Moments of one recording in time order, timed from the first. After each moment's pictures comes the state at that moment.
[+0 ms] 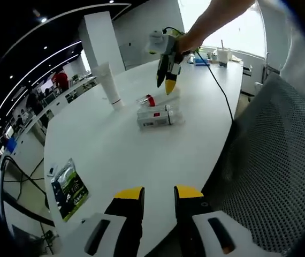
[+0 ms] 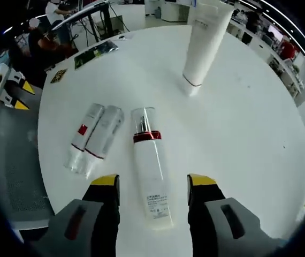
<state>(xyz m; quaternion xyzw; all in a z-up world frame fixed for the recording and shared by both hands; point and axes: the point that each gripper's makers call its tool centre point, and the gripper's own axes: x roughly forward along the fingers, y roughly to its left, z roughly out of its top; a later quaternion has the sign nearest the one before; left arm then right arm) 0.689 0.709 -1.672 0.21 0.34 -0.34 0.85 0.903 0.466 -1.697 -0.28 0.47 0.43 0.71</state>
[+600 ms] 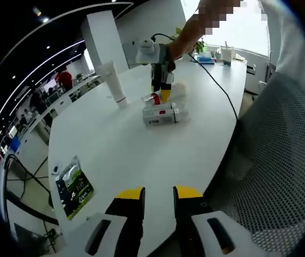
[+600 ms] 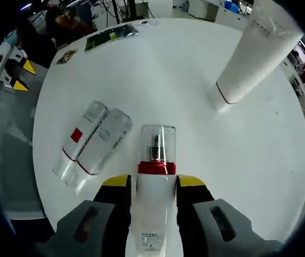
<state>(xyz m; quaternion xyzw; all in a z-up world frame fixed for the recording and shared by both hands) 0.694 0.719 -1.673 0.21 0.34 -0.32 0.86 0.908 0.496 -1.726 -0.36 0.47 0.49 0.65</state>
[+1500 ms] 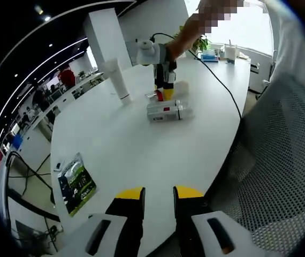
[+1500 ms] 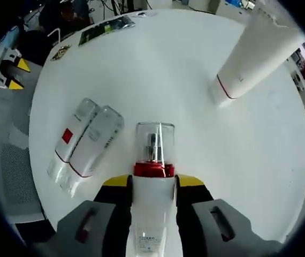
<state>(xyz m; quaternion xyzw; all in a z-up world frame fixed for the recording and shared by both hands) 0.694 0.724 -1.676 0.22 0.35 -0.31 0.86 0.921 0.494 -1.743 -0.34 0.51 0.45 0.65</state>
